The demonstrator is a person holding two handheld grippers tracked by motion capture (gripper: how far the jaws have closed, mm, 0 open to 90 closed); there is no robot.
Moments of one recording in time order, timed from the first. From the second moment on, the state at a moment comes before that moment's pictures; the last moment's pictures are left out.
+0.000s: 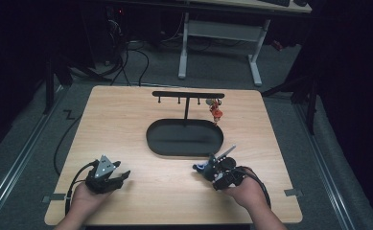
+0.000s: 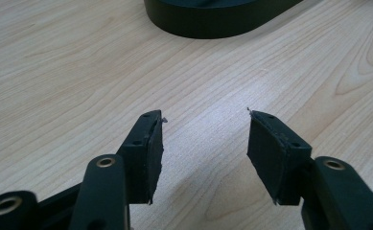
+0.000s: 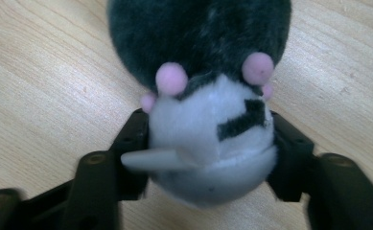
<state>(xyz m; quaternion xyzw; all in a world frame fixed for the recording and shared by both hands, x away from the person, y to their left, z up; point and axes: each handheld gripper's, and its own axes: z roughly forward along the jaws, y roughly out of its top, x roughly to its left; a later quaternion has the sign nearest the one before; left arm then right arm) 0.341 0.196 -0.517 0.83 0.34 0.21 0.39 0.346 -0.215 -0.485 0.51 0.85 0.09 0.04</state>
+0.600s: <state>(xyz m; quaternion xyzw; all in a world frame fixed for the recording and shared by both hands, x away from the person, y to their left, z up) 0.342 0.192 -0.517 0.83 0.33 0.20 0.39 0.346 -0.221 -0.457 0.52 0.85 0.09 0.05</state>
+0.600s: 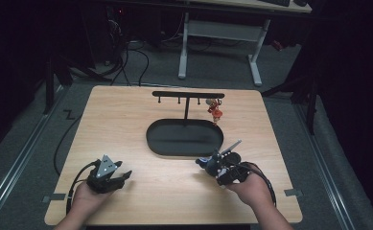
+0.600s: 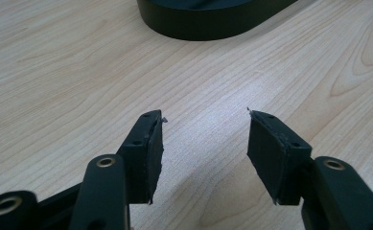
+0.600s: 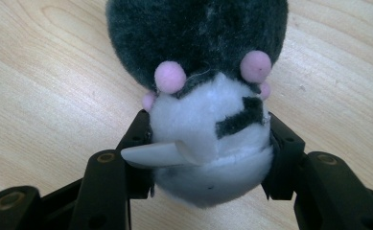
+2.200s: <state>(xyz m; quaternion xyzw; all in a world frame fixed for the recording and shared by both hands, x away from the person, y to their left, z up) 0.341 0.194 -0.516 0.83 0.33 0.20 0.39 0.386 -0.210 -0.389 0.54 0.83 0.13 0.06</state>
